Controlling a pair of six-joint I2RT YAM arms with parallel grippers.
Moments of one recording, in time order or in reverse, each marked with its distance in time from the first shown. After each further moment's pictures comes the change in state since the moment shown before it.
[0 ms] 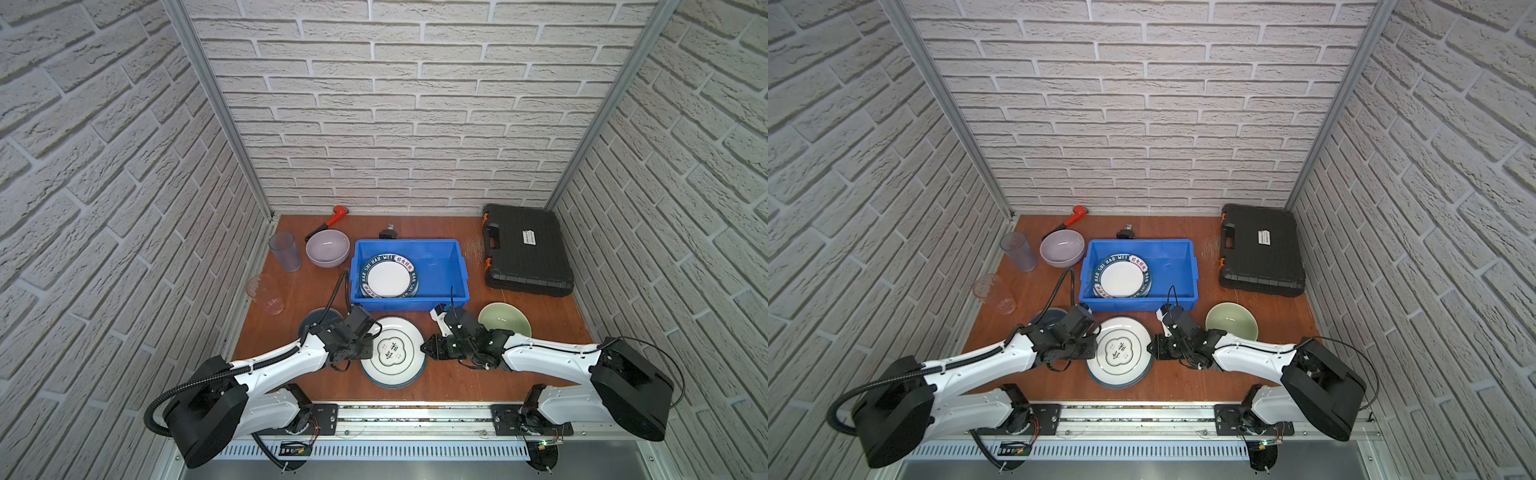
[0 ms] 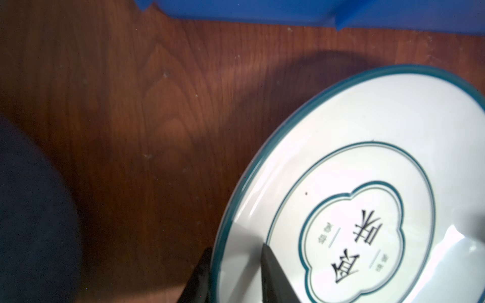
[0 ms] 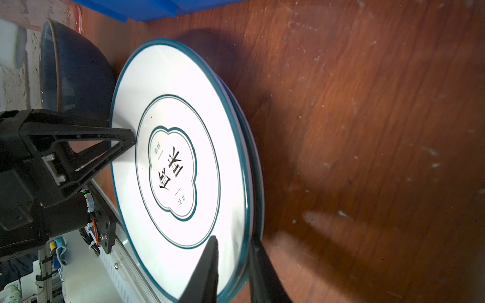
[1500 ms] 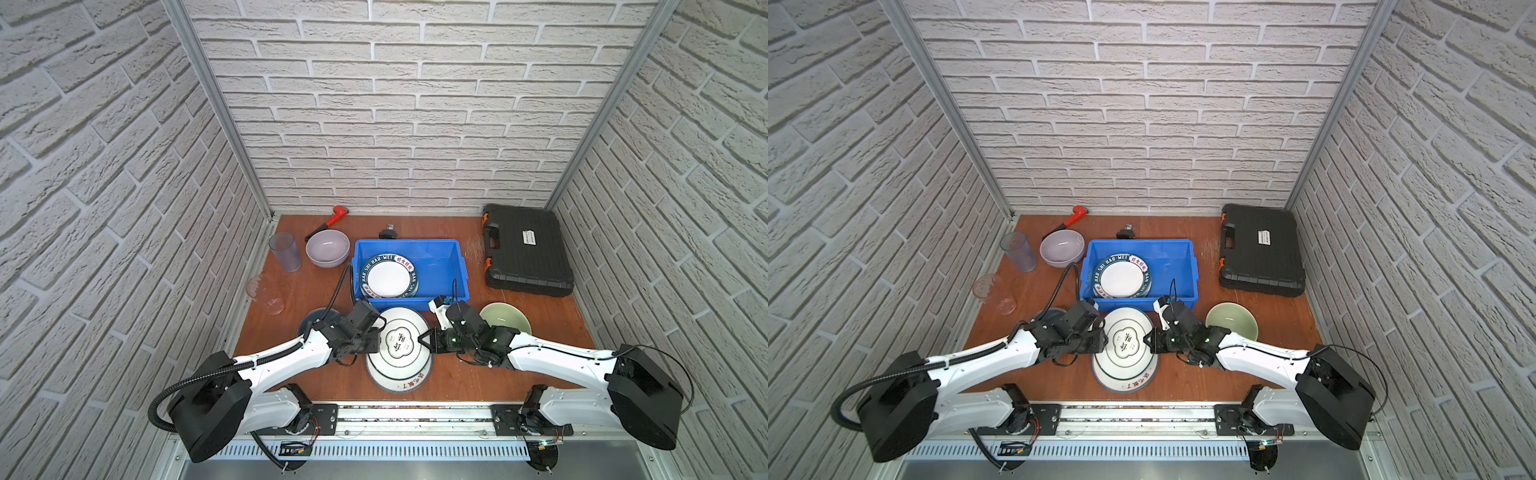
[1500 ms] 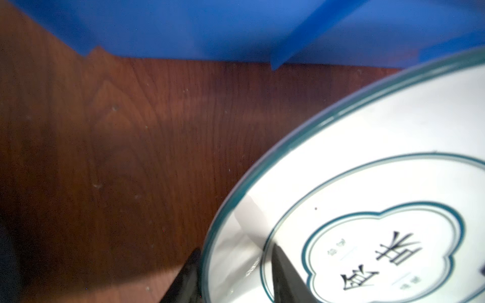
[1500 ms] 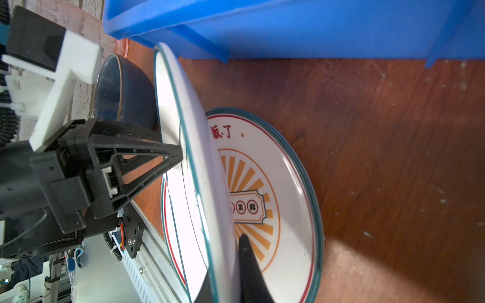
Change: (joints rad) left arm -0.003 0.021 0.069 0.038 0.042 -0.002; right arm 0.006 -0.075 0.071 -0.050 0.027 -0.028
